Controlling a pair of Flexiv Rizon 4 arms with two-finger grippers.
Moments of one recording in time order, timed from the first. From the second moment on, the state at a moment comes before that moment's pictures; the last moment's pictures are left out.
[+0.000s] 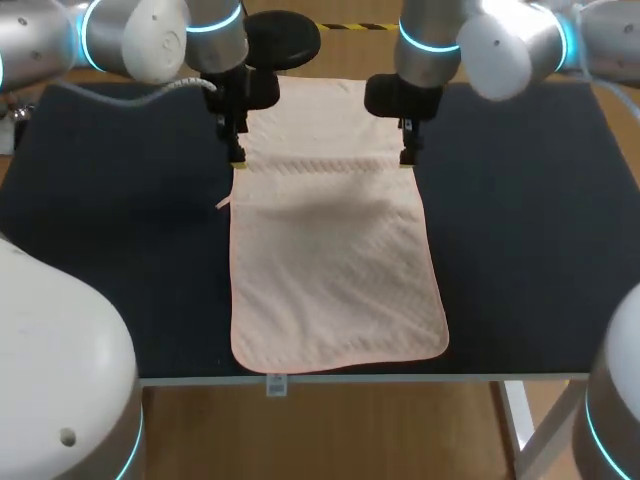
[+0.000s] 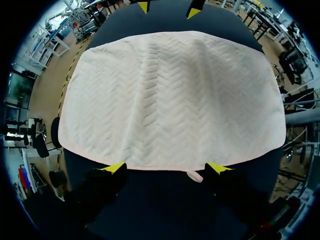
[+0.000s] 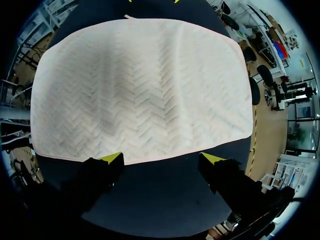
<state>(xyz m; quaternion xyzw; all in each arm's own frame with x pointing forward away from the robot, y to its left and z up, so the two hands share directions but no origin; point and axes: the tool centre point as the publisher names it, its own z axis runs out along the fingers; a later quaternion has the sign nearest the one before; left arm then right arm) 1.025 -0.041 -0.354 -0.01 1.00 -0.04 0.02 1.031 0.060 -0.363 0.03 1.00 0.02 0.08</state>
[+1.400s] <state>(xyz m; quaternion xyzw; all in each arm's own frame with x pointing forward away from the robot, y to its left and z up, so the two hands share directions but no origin) 1.026 -0.056 -0.427 -0.01 1.00 -0.03 -0.03 1.036 0.058 -0.427 -0.01 1.00 0.01 0.05</state>
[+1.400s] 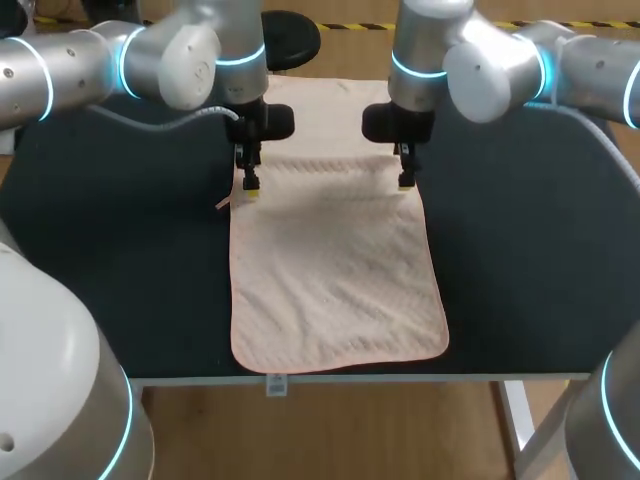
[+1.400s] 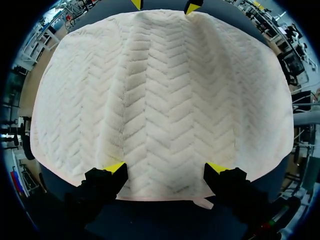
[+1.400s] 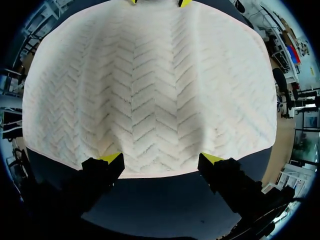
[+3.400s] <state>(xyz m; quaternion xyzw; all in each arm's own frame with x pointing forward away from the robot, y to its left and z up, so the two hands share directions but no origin) 1.070 -0.048 -0.340 -0.02 0.99 -0.06 0.13 1.065 0.052 -0.346 0.03 0.99 0.05 0.14</state>
